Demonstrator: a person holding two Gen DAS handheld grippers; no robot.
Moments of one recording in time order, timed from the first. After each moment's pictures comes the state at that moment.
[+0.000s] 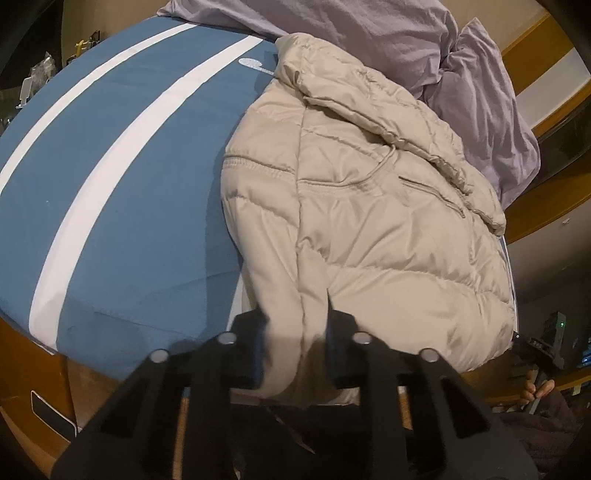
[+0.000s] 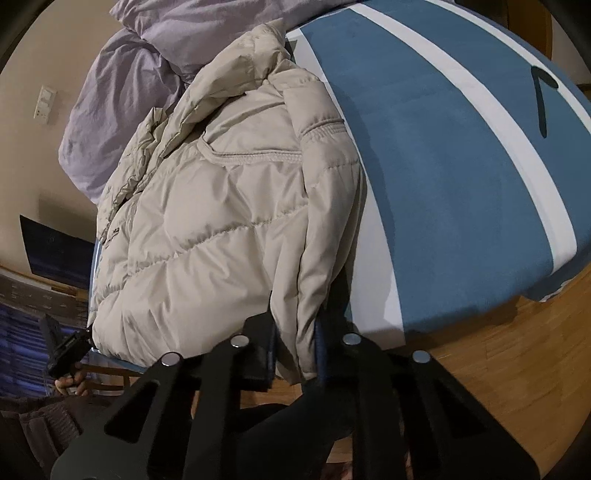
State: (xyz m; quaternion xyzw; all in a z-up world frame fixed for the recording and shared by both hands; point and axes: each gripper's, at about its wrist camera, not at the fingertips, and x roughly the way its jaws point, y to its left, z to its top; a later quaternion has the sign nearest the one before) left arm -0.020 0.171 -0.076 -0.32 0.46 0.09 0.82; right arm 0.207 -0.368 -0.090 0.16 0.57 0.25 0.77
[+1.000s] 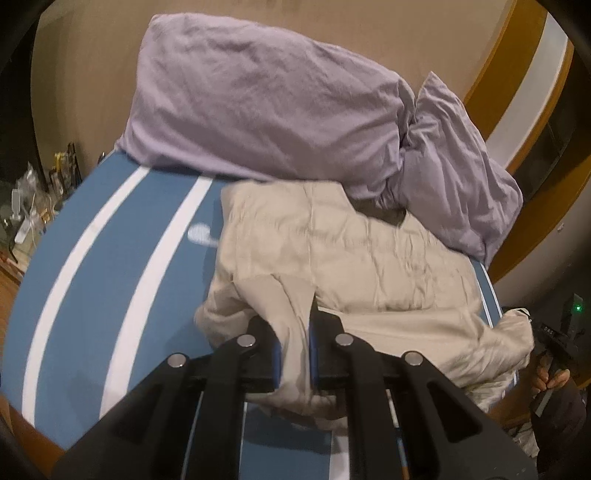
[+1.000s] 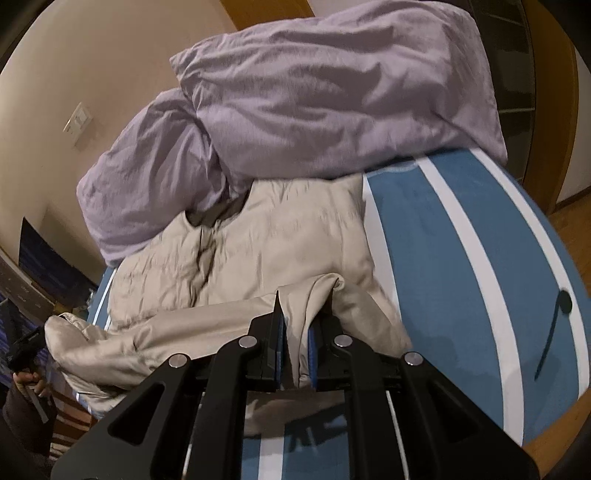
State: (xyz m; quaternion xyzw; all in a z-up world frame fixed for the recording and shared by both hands) left arm 0.078 0.203 0.056 -0.24 0.35 0.11 0.90; right arm 0.301 -0.301 0.038 0.11 0.41 0.27 0.87
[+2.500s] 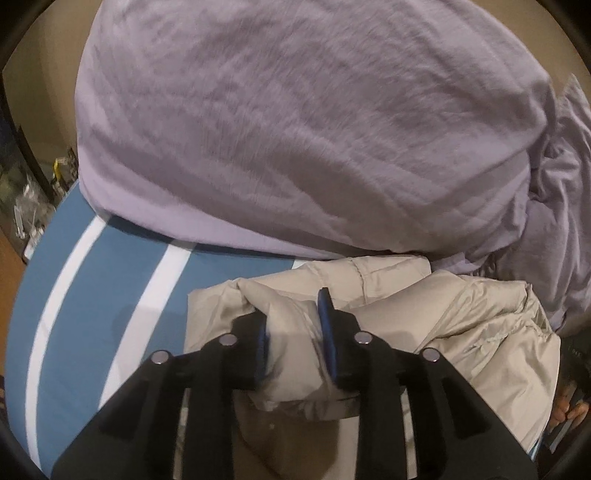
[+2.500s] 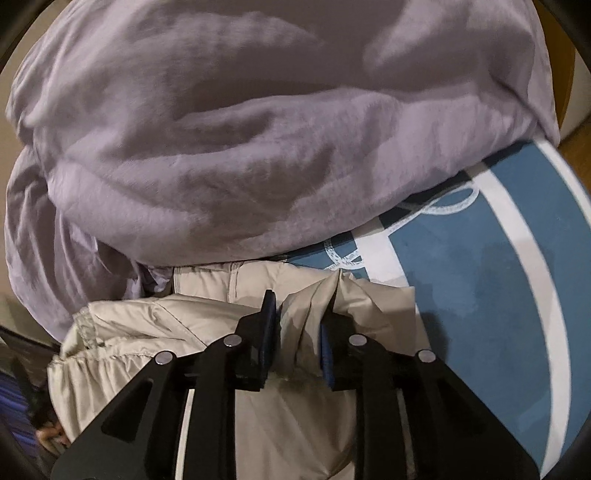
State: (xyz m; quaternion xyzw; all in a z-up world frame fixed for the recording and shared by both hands) left arm 0.318 0.294 0.000 -0.26 0.44 0.21 0.83; right arm 0.533 -0.215 -0.017 0.18 0.52 0.18 0.81
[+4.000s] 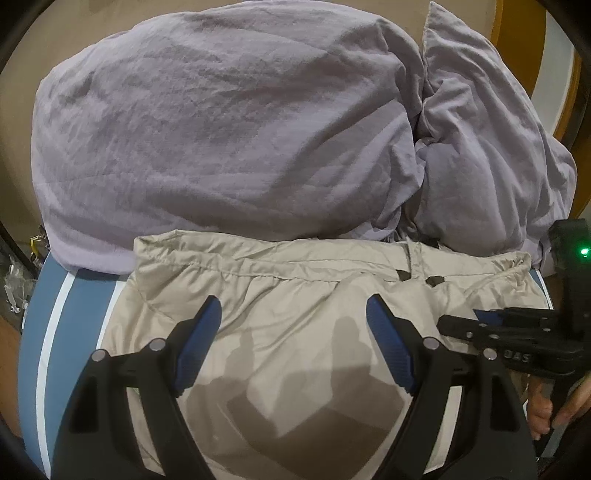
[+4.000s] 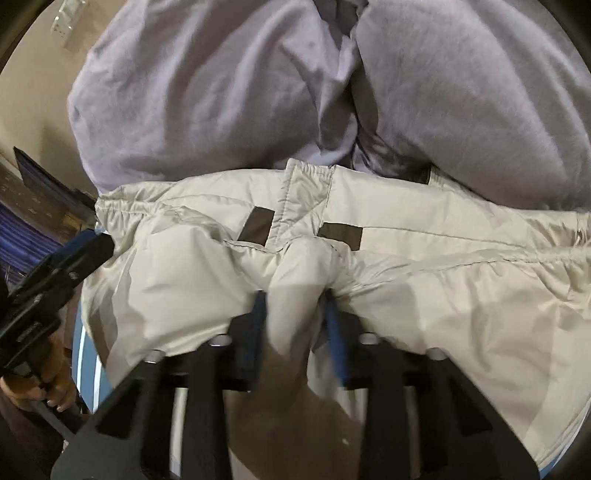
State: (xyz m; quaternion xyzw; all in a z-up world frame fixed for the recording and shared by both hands) left arm 0.318 0.173 0.047 -0.14 0.41 0.13 0.89; right arm 0.425 -0.007 0.016 -0.03 0.53 0.37 0.76
